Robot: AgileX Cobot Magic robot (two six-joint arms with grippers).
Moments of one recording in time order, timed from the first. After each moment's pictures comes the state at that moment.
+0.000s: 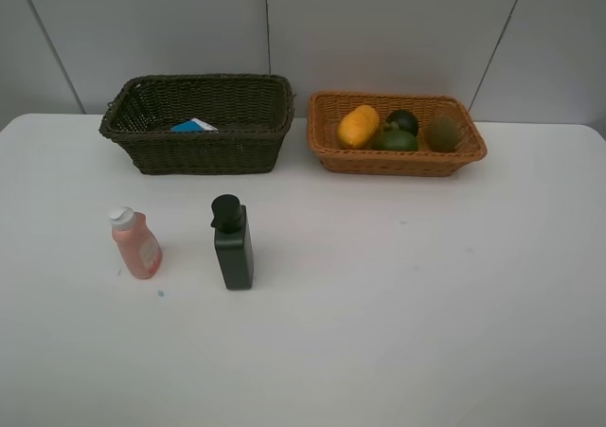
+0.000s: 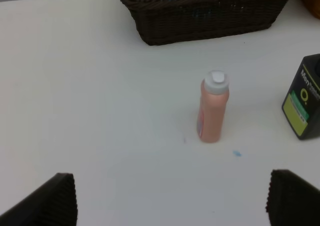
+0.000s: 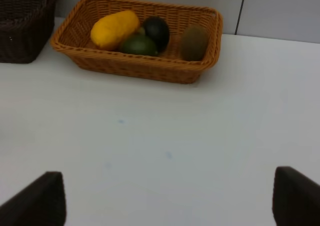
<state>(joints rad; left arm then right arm) -0.02 -0.01 -0.50 -0.07 1.06 0.12 0.04 0.00 -0.52 0.06 1.06 -0.10</state>
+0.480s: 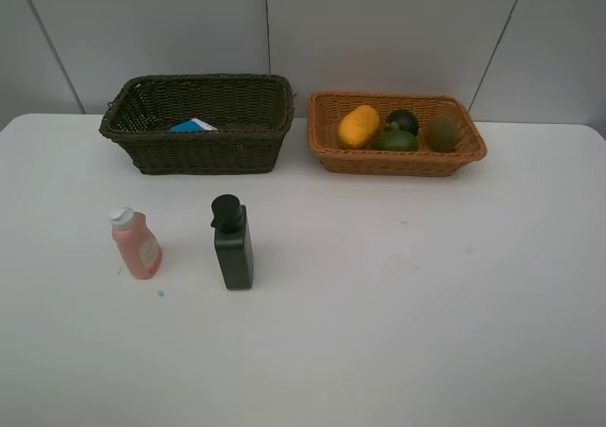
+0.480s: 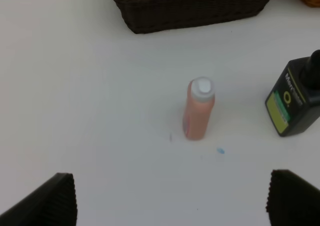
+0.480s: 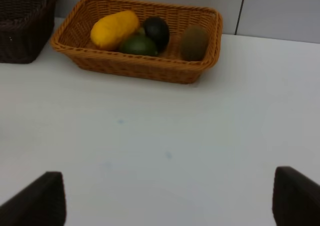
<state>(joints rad) -0.02 0.40 -0.69 -0.12 1.04 0.15 0.04 0.00 -0.52 0.06 1.06 -0.10</state>
